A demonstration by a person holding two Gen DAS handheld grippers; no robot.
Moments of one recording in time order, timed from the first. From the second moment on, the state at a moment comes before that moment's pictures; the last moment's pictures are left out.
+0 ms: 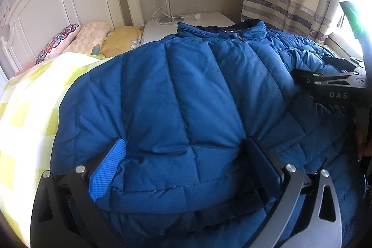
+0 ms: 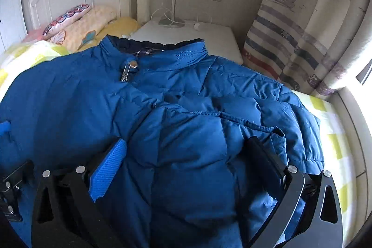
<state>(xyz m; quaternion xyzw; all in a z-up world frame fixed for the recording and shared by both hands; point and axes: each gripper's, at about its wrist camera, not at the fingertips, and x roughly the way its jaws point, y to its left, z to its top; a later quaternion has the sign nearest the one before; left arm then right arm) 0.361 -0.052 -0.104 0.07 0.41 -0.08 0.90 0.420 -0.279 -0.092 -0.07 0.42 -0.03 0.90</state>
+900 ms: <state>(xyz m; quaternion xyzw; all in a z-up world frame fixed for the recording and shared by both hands) 0.371 -0.051 -0.108 0.07 0.42 -0.08 0.90 0.361 -0.260 -0.097 -0.10 0.42 -0.04 0.90</state>
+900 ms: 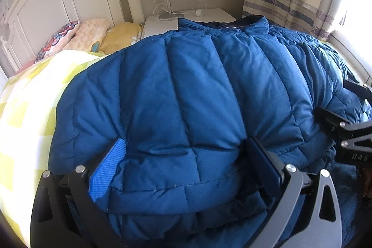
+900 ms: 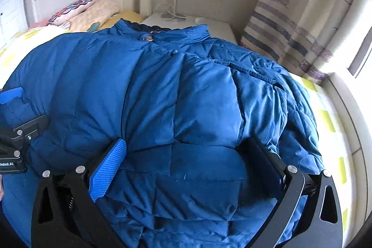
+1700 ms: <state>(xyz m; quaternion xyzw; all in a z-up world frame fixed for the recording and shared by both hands) 0.323 -0.040 -0.082 0.06 0.43 -0.09 0.90 0.294 -0.266 -0.079 -0.08 0.47 0.02 0.88</state>
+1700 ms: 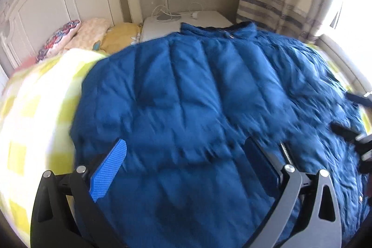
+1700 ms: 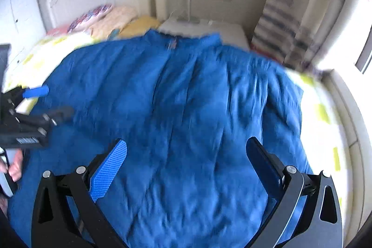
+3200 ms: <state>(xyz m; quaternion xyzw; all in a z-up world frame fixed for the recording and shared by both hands) 0.142 -0.041 -0.108 0.13 0.42 -0.14 0.89 0.104 -0.213 -0.096 -0.11 0.46 0.11 0.87</state>
